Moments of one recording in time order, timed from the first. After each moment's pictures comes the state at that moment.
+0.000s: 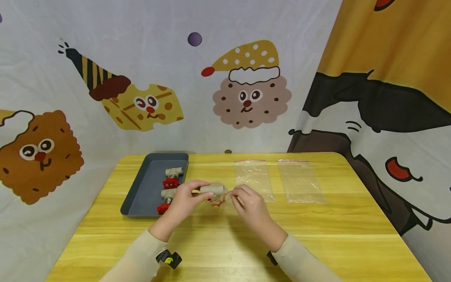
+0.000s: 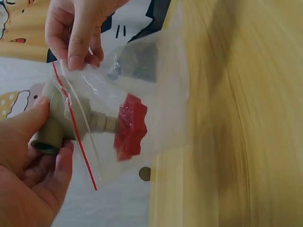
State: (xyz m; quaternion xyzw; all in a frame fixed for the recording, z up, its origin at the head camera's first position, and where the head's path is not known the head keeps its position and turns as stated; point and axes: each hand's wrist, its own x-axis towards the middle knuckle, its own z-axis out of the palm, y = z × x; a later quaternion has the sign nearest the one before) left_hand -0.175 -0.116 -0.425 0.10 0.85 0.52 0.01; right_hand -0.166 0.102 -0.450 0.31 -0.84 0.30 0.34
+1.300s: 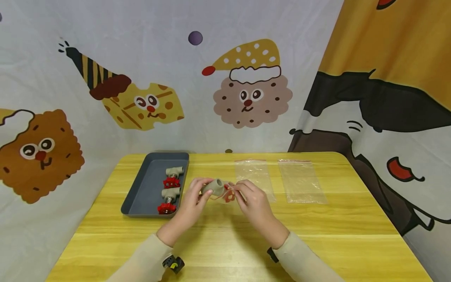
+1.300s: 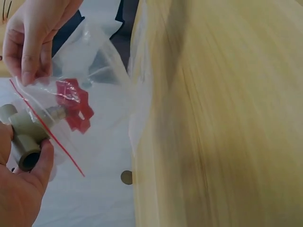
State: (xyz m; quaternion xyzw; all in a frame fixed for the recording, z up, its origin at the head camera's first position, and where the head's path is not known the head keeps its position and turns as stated) left_hand -0.170 -0.106 -0.446 0.20 0.83 0.50 -0.09; right_hand -0.169 0.104 -0.438 0.29 -0.84 0.32 0.33
